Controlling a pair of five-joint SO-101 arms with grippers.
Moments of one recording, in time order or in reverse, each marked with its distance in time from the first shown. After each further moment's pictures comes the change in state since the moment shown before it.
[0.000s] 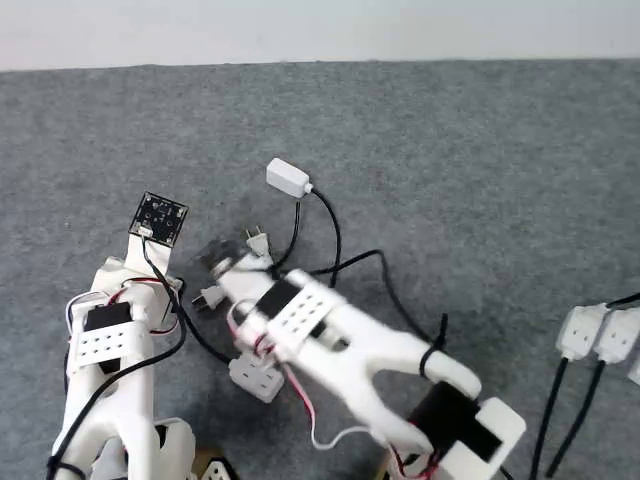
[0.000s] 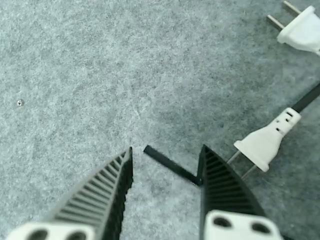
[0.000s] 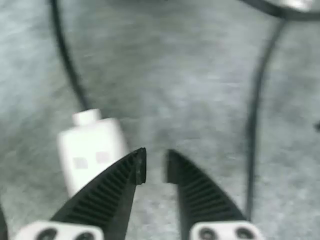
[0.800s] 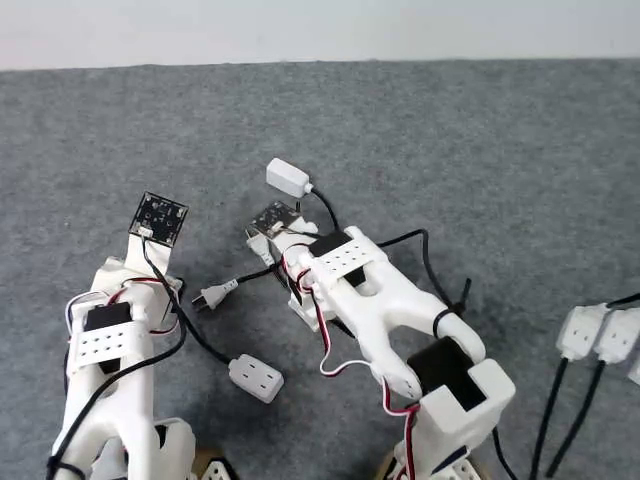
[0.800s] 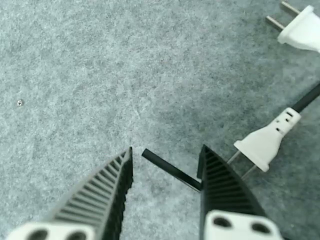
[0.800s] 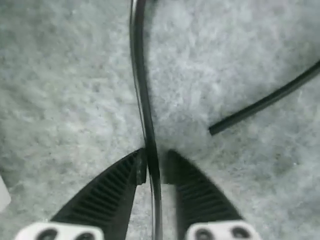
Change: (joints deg) left arm 0.0 0.0 0.0 0.0 0.0; right arm 15.9 10.9 -4.7 -0.4 18.5
